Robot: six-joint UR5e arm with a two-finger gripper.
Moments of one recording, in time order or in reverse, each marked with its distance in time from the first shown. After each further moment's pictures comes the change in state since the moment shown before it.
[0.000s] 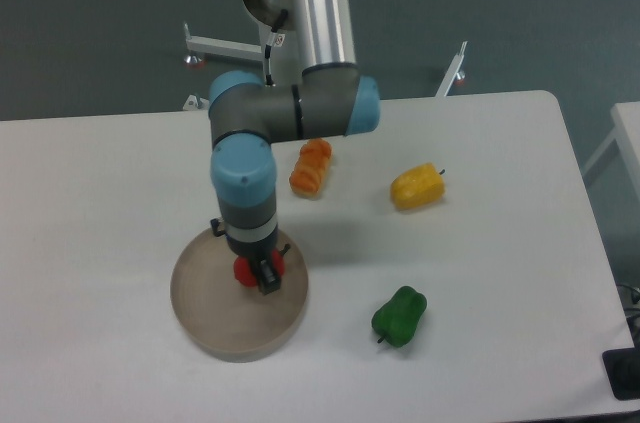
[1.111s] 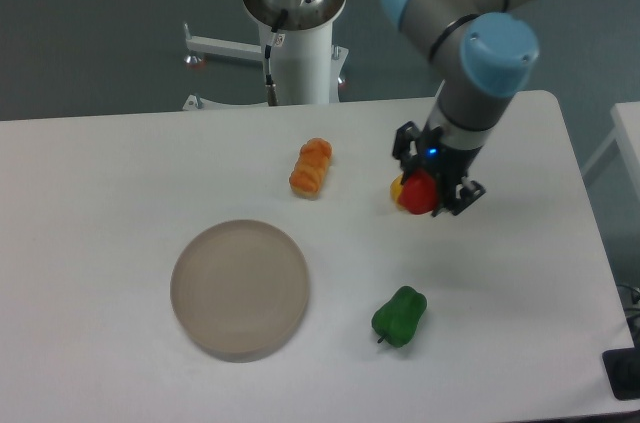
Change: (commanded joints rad) arm 0.387 0.074 0.117 -0.338 -0.022 0.264
